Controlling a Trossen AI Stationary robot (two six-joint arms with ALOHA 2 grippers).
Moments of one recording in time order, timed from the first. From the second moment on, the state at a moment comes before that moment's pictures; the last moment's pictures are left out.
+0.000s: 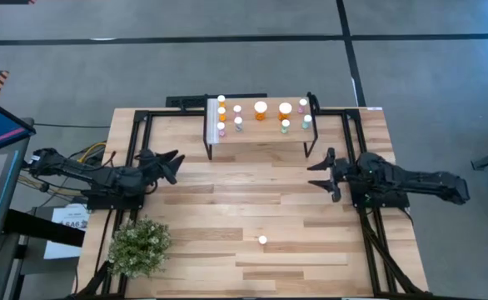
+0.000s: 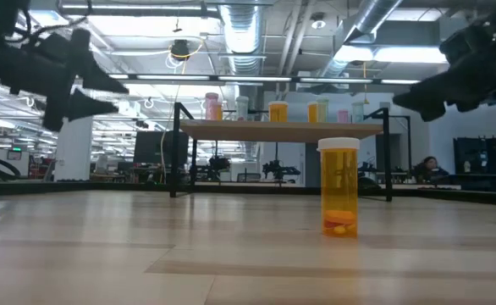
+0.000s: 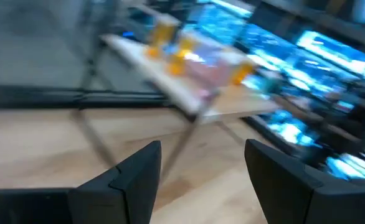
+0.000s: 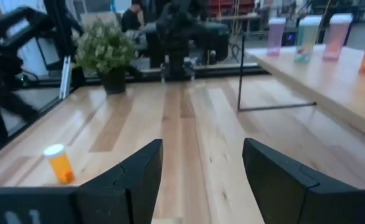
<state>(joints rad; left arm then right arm) -0.22 0.34 0.05 0.16 -0.92 -0.63 -0.18 0.12 0.03 -0.01 -0.16 0.04</state>
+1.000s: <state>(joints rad) -0.24 1.47 0.86 0.14 -0.22 -0.19 -0.20 0.12 0.02 0.01 -0.15 0.00</state>
